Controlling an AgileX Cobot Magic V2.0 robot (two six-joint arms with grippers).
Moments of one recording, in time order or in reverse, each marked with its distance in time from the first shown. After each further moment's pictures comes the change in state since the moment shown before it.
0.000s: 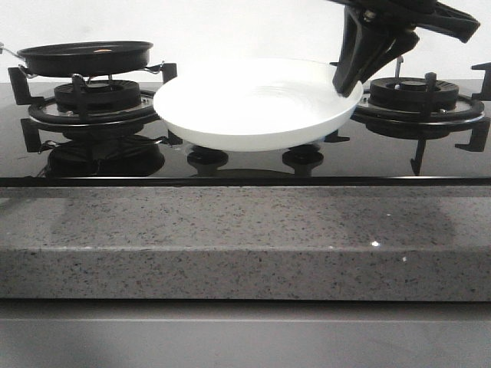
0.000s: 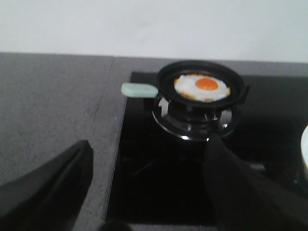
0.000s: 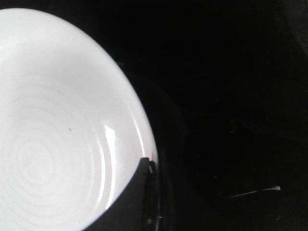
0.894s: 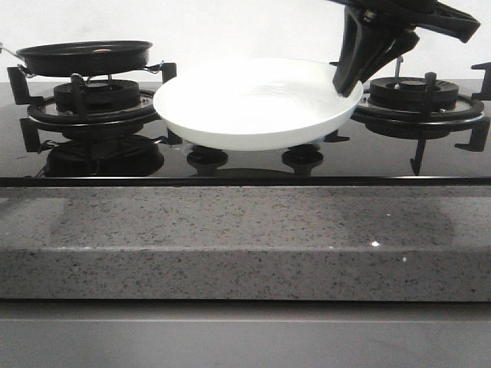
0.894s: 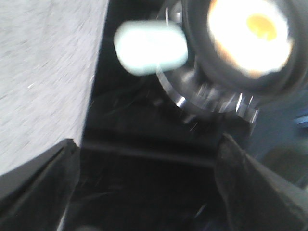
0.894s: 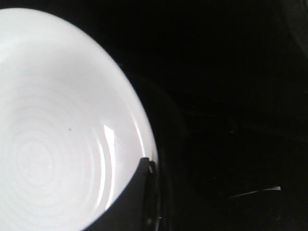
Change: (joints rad) left arm 0.342 0.958 -0.628 -0.552 0.426 0.254; right arm 0.000 0.000 0.000 0.000 -0.001 0.002
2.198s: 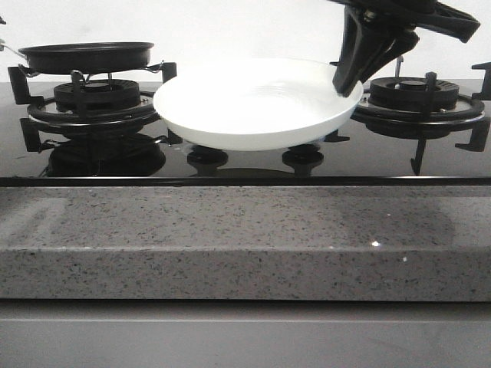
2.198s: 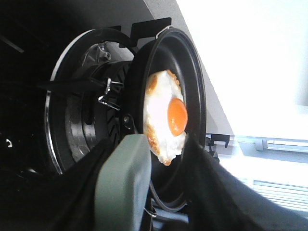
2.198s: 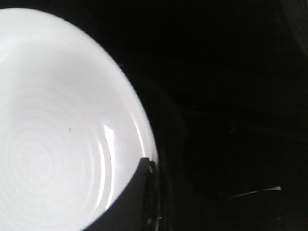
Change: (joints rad) left arm 0.078 0.343 -0.009 -0.725 0.070 0.154; right arm 0.000 0.000 0.000 0.000 0.000 -0.002
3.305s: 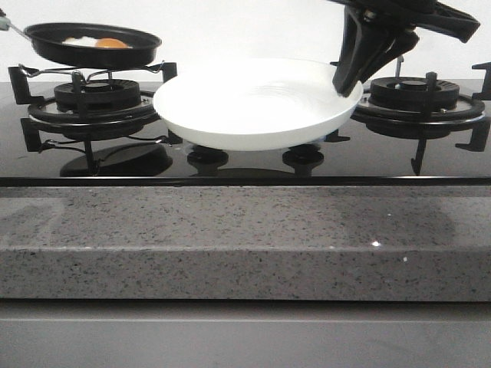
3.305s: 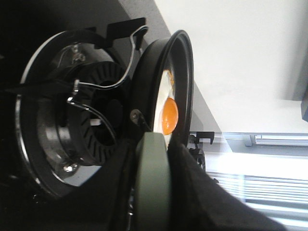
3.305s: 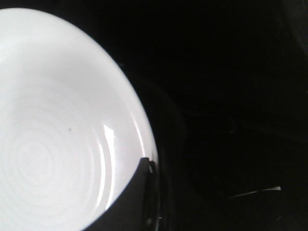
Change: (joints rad) left arm 0.000 -0.027 0.000 -0.060 0.019 0.054; right arm 0.000 0.000 0.000 0.000 0.000 0.000
